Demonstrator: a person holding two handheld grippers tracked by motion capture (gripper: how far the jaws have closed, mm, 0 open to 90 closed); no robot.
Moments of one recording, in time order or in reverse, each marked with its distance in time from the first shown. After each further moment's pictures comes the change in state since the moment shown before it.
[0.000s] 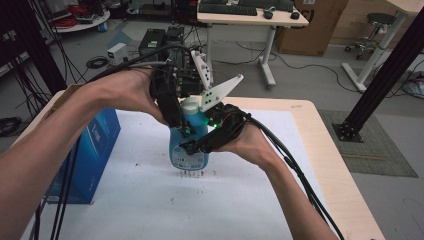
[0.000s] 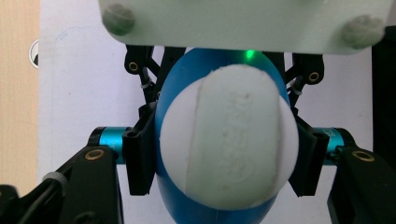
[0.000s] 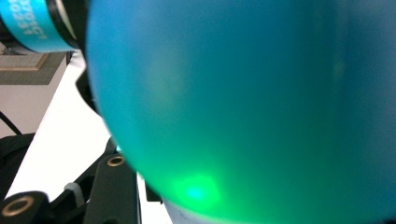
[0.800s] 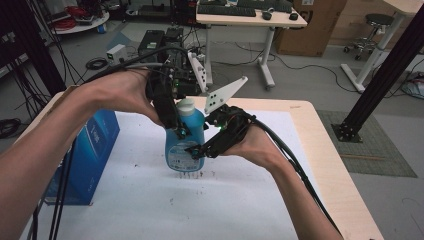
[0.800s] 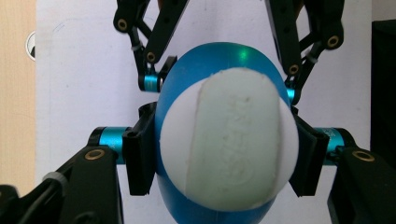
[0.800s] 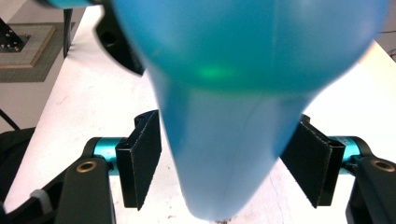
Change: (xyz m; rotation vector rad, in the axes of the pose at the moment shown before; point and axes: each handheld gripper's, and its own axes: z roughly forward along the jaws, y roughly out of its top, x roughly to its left) left arm -0.002 -0.004 -0.004 0.026 0.000 -0.011; right arm 0.004 -0.006 -0.012 0.030 -0.024 0.013
